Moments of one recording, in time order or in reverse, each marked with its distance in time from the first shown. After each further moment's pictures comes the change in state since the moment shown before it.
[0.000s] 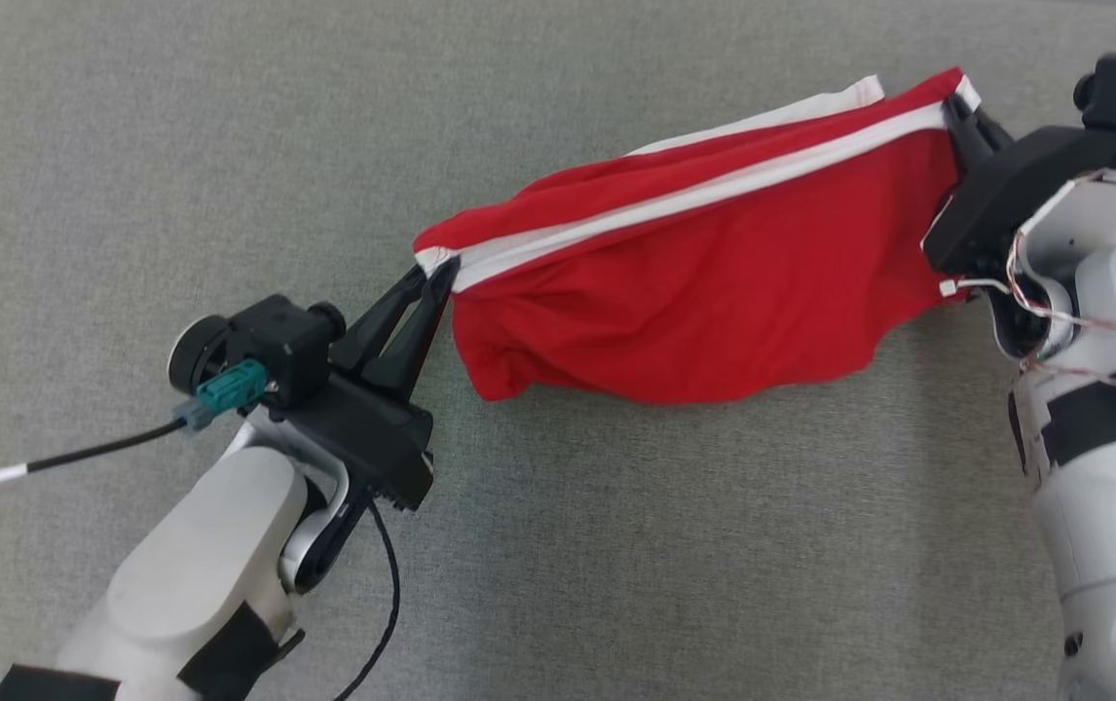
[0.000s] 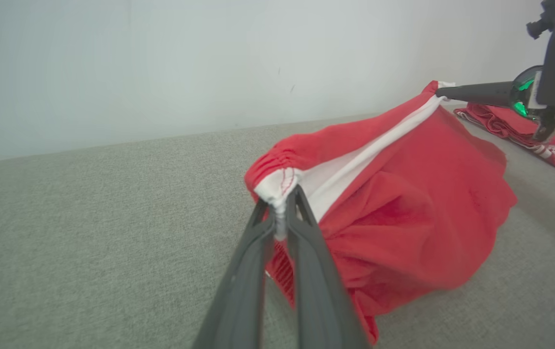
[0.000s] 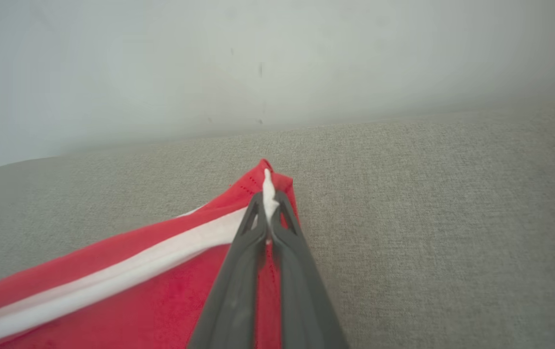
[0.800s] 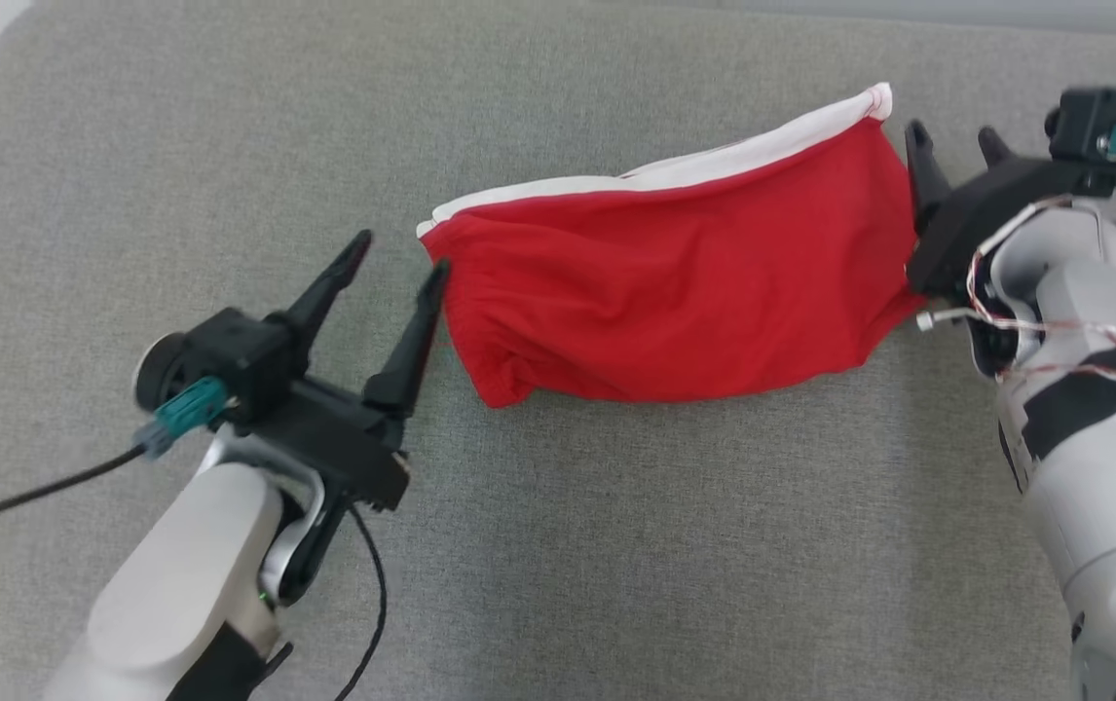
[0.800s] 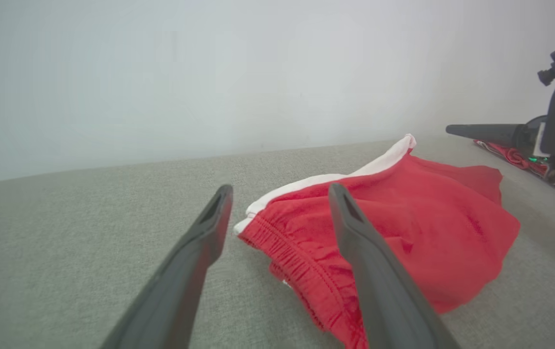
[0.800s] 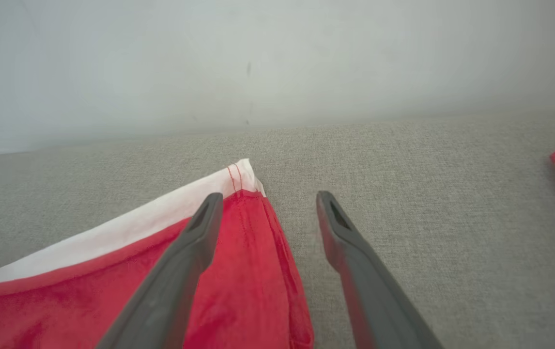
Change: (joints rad) left arm 0.062 -0.030 0.134 -0.025 0.065 0.000 0.000; right arm -0.132 -0.012 0.052 0.372 -0.048 0.000 -0.221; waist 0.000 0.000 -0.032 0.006
